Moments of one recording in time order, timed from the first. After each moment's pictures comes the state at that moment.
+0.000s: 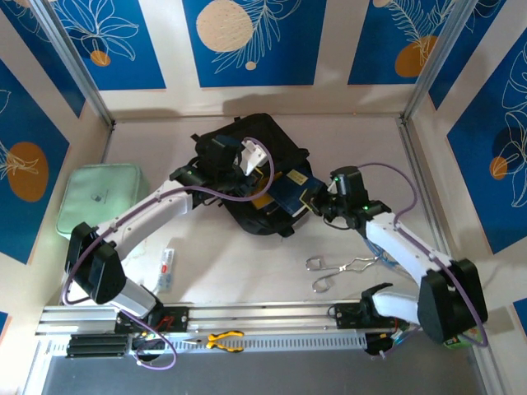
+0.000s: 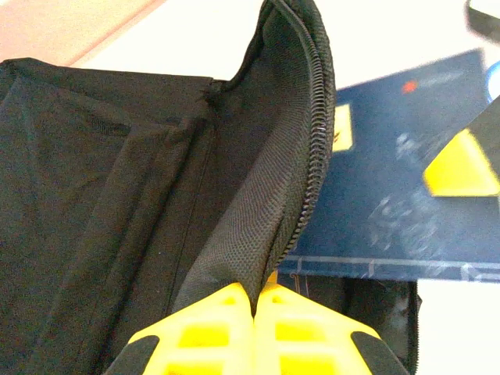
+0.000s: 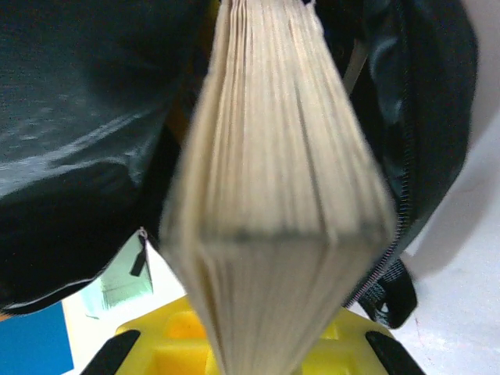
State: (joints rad) left arm -0.68 1.52 1.29 -0.41 0.10 0.16; right arm 0.37 1.22 0.72 -0.22 -0.36 1.06
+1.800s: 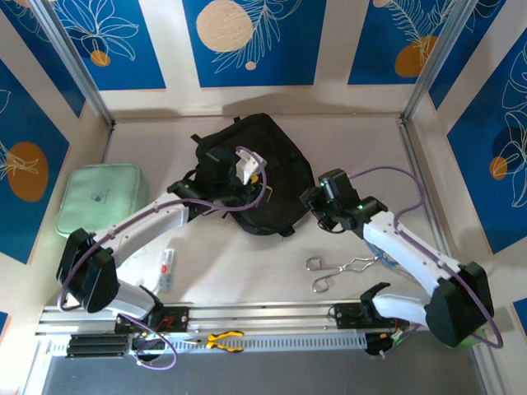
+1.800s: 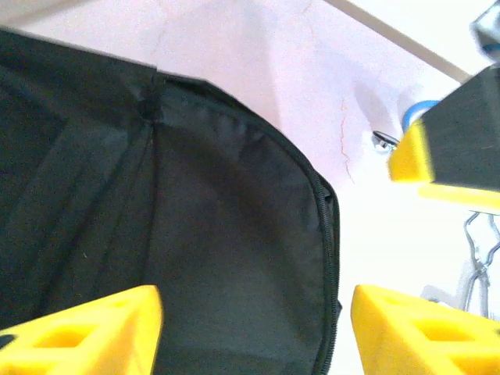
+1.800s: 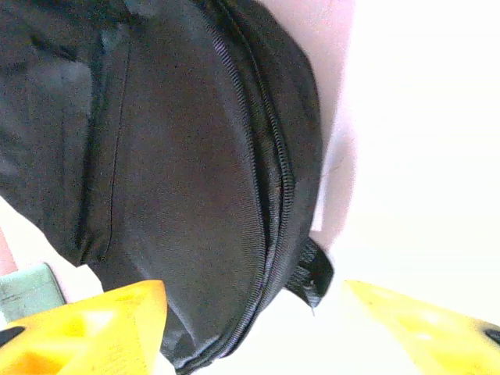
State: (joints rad) left arm -0.68 1.46 1.10 -0.23 0.24 -0.05; right arm 0.52 1.12 0.85 -0.62 0.06 1.25
